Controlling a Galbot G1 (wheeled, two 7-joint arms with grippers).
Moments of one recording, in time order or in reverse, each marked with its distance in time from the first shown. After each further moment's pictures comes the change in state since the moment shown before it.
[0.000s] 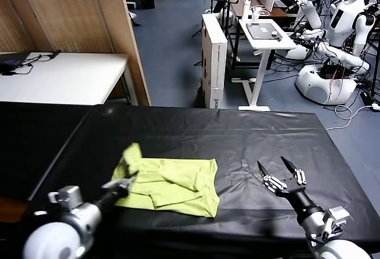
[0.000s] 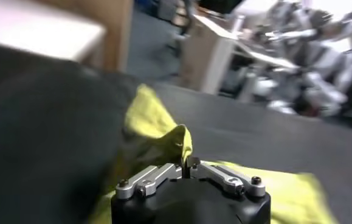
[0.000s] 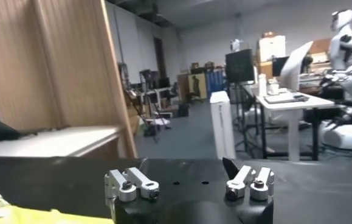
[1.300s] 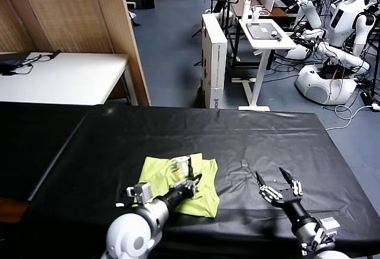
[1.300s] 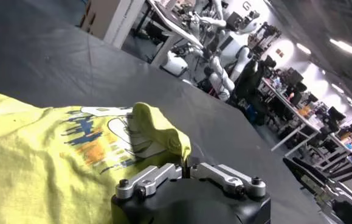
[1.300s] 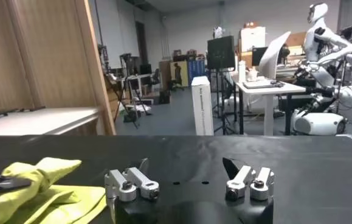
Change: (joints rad) left arm -0.152 -0.235 0.313 0.178 0.182 -0.047 0.034; right arm -0.006 0.048 -0.042 -0.015 -0.071 -0.001 -0.004
